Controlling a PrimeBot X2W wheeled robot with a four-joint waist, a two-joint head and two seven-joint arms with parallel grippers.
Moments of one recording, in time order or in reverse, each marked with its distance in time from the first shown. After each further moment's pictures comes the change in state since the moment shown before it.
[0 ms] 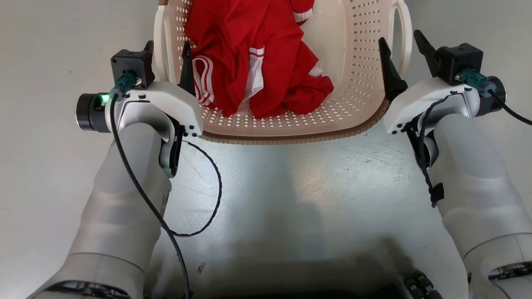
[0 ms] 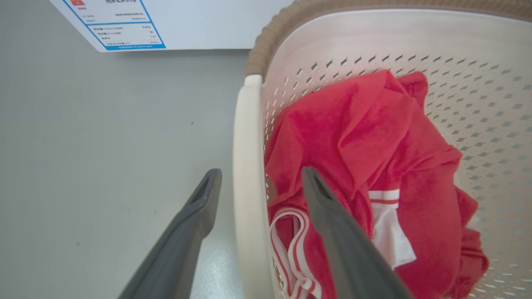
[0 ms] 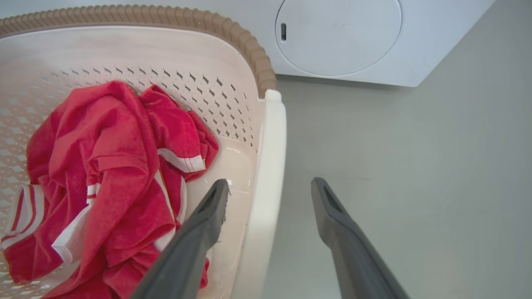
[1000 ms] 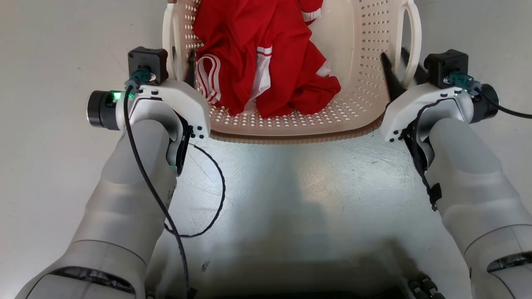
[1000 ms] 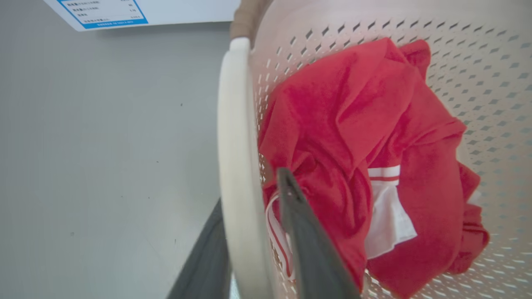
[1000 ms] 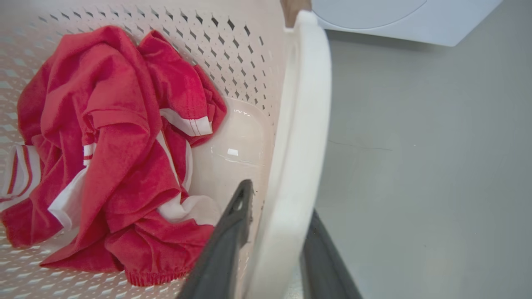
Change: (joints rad) left arm -0.082 -0.002 -0.127 0.154 -0.089 -0.016 0.000; right arm -0.066 -0.003 0.064 0.183 0.017 0.000 0.000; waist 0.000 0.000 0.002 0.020
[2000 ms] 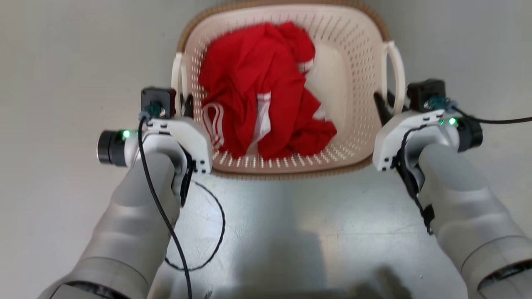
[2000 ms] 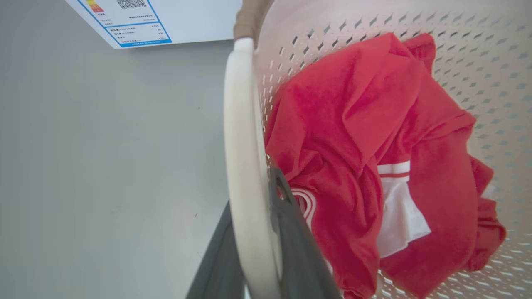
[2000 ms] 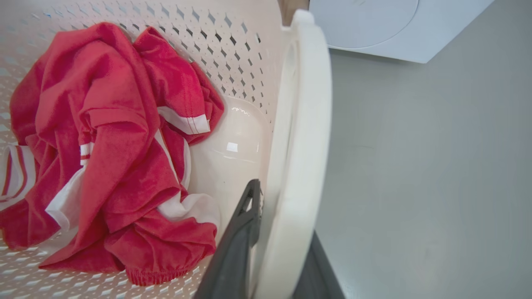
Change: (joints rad) left arm 0.049 0.000 -0.143 0.103 -0.130 0.016 0.002; right arm 0.018 -0.004 0.219 0.109 0.197 -0.001 0.058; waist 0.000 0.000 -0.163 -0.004
